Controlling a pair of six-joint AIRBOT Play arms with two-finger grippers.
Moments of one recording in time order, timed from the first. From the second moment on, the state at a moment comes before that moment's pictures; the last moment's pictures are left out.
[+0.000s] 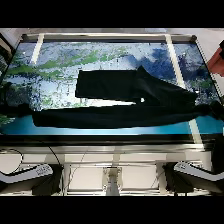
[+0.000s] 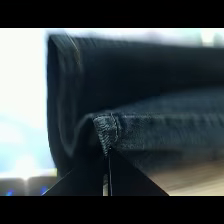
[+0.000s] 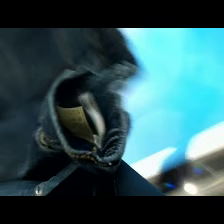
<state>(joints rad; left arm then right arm) 0.66 -1.33 1.10 1.12 -1.29 -0.97 -0.84 -1.30 1.10 -1.13 1.24 1.25</state>
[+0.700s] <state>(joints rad) 0.48 -1.59 1.87 0.84 -1.20 -1.21 -0.57 -1.75 2.03 -0.98 1.35 1.46</state>
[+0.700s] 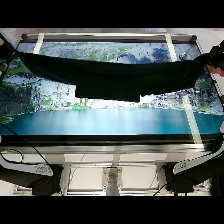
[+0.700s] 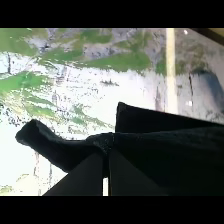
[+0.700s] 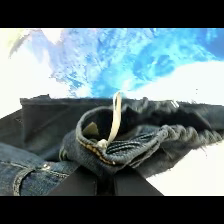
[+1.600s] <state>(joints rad) 0.57 -1.42 1.17 1.27 -1.41 -0.94 -0.80 -1.51 1.29 -1.23 1.34 1.23</state>
